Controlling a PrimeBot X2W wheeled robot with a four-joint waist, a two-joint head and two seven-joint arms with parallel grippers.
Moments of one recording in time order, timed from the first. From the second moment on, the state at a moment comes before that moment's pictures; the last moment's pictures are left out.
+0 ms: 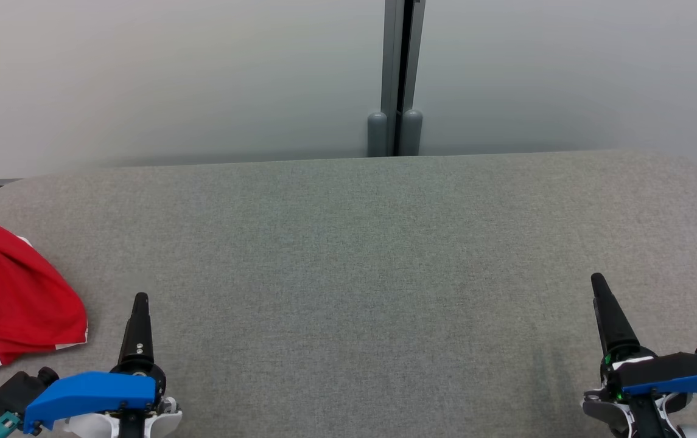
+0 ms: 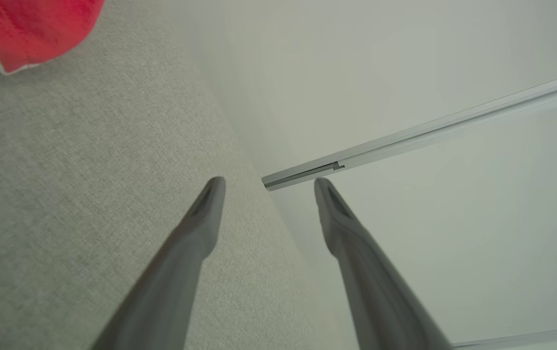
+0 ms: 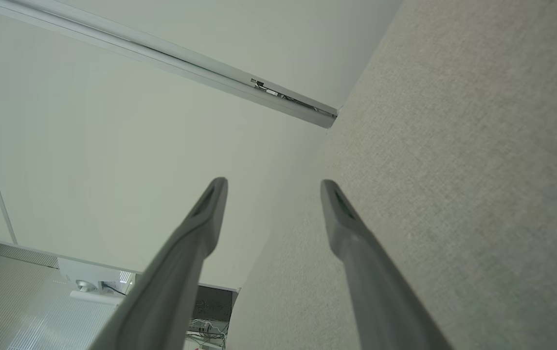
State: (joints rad) left arm -0.09 0.04 0.08 0.30 -1.22 -0.12 0.01; right arm -0.12 -0.07 -0.06 0.29 1.30 0.13 0.01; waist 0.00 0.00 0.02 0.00
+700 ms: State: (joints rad) left arm -0.10 0.06 0.00 0.32 -0.82 -0.03 -0.07; right arm -0.14 -0.08 -0.03 0.34 0.91 0.13 -0.06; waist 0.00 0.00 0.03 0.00
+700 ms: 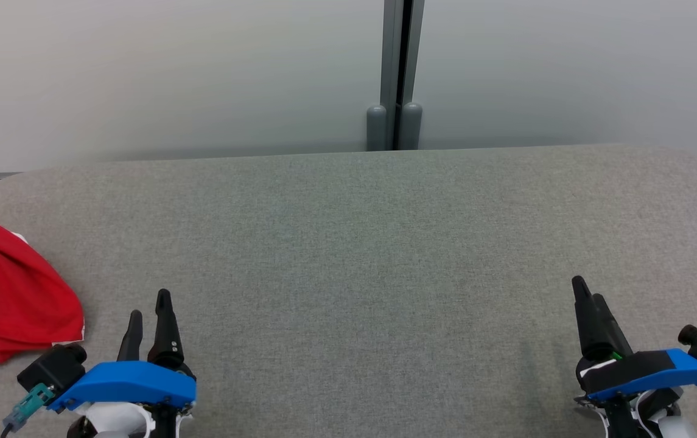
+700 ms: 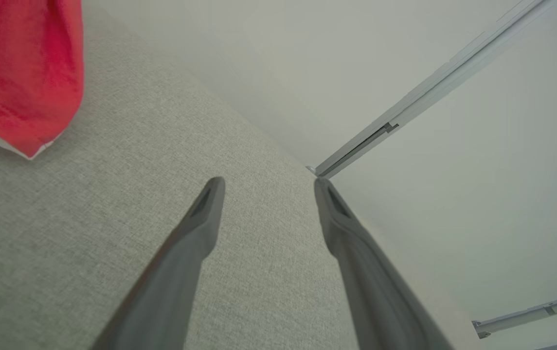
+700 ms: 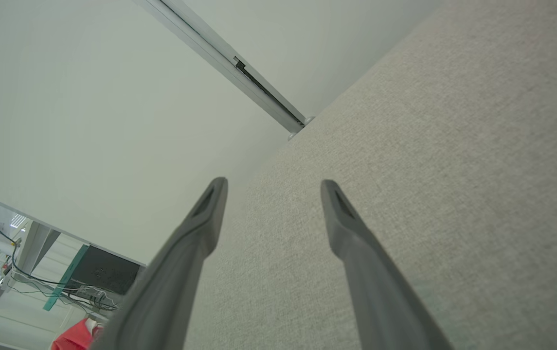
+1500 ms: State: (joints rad) left arm -0.10 0.08 -0.09 0.35 -0.53 0.05 -0.14; right arm -0.16 -0.07 0.00 0.40 0.58 0.13 -0.14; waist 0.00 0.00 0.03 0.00
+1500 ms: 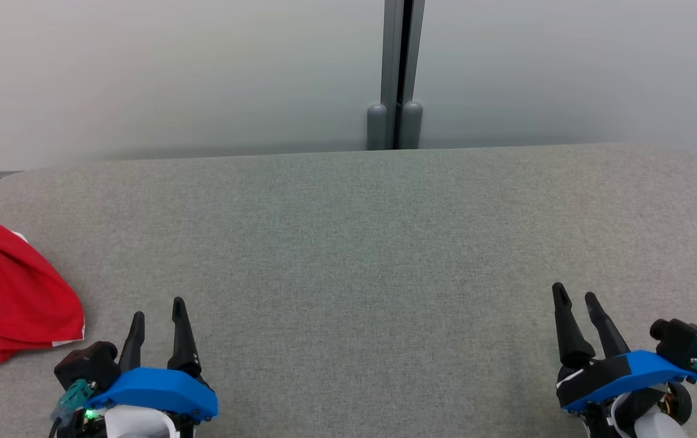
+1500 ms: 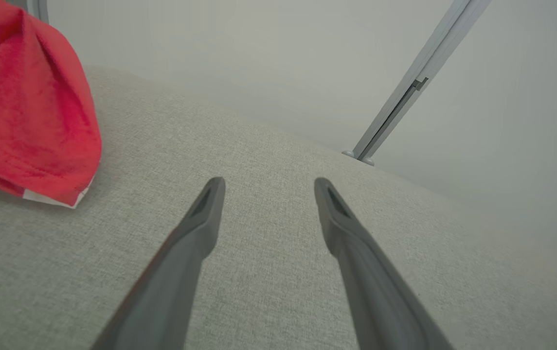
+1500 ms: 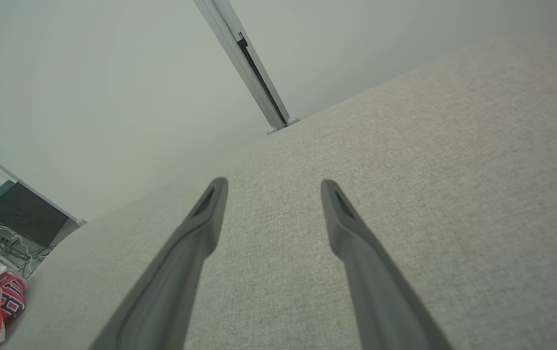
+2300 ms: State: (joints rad) left arm -0.09 0.10 -0.16 0.36 -0.29 0.11 -0.20; right arm -0.16 -0.06 0.00 0.42 0.30 0.13 -0.20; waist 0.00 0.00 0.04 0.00
